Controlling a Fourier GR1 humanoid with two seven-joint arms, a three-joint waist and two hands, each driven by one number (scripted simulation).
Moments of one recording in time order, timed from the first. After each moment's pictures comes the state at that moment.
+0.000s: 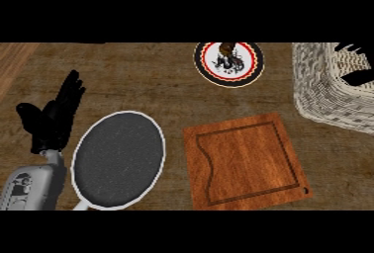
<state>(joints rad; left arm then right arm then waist) -0.25 0.20 0.11 -1.46 -0.02 0.06 0.15 -1.09 -0.64 -0.05 -0.07 0.82 -0.24 -0.30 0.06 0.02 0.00</state>
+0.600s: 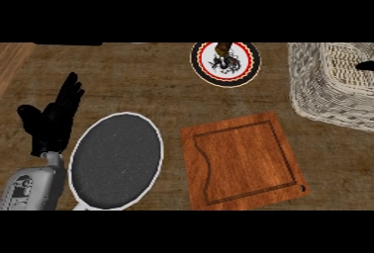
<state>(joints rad) -0.24 0.19 0.11 -1.46 -0.03 0.07 0.15 -1.11 -0.77 -0.31 -0.08 0.55 -0.10 -0.31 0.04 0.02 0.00</state>
